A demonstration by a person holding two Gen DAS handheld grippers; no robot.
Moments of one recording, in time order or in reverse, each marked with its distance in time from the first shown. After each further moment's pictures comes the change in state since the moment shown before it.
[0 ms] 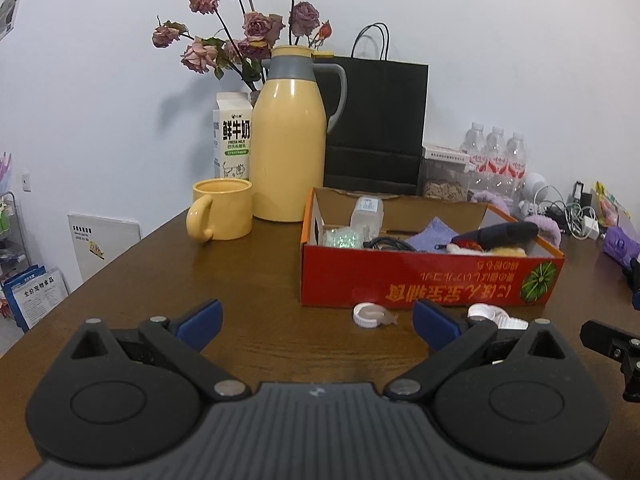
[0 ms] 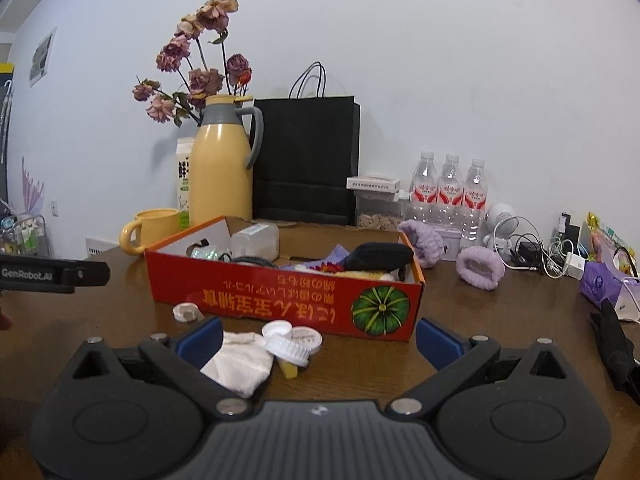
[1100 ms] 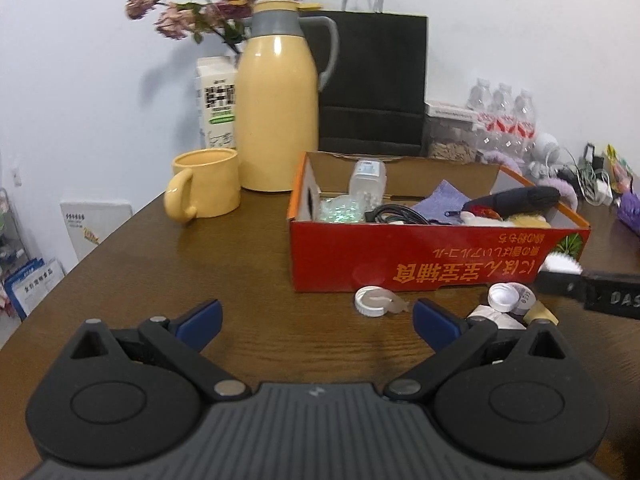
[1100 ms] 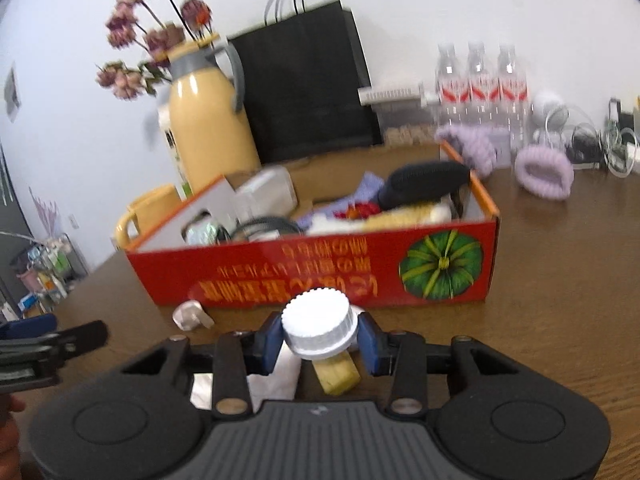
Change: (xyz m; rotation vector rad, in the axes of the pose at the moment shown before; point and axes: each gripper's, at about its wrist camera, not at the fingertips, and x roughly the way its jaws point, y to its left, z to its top) left arm 0.055 -0.013 0.007 0.065 0.116 0.009; right arm 0.100 -0.018 0.013 0.217 0.179 0.156
